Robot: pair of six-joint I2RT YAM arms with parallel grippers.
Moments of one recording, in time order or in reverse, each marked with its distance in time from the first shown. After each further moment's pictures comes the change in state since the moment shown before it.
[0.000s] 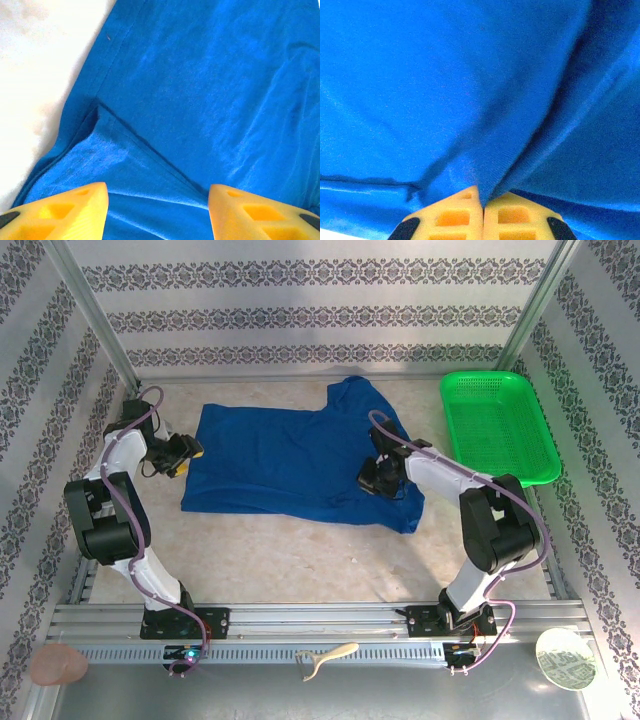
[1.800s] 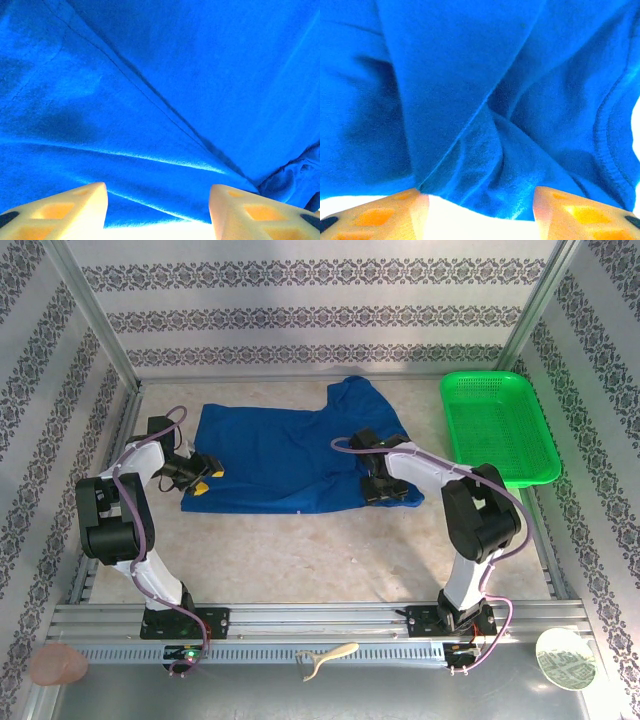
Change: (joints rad) left arm -0.099 -0.016 -0.162 0.028 0.055 -0.042; right arm 0.099 0.117 0.087 -0.300 0.412 -0.575
